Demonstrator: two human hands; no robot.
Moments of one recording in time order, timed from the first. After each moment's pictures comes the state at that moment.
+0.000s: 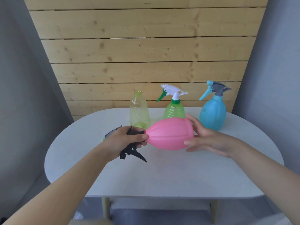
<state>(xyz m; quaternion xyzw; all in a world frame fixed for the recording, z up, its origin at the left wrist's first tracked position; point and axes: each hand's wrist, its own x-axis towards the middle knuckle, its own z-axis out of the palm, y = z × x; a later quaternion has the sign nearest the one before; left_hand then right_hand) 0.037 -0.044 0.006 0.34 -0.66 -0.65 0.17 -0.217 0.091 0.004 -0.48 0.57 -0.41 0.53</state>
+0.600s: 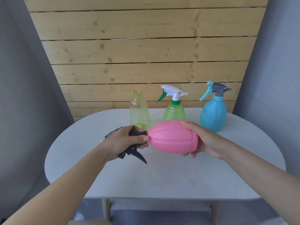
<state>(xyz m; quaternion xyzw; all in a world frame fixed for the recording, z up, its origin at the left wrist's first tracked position) 0.035 -0.044 0.010 0.30 -0.68 -0.65 0.17 -0.201 0.081 0.006 -0.42 0.61 -0.44 0.51</state>
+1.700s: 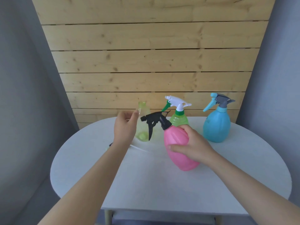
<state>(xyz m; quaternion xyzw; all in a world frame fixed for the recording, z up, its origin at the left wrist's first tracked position) -0.002 -0.073 0.029 0.48 -0.61 -0.42 0.46 -0.177 0.056 0.006 -0.52 0.75 -0.36 0.19</state>
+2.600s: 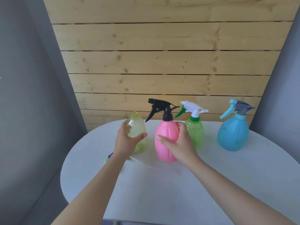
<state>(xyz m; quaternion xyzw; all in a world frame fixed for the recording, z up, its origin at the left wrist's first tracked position) 0.034 -0.124 -0.022 0.50 -0.67 -0.38 0.40 -0.123 -0.019 -0.011 -0.45 0.70 -0.52 0.18</state>
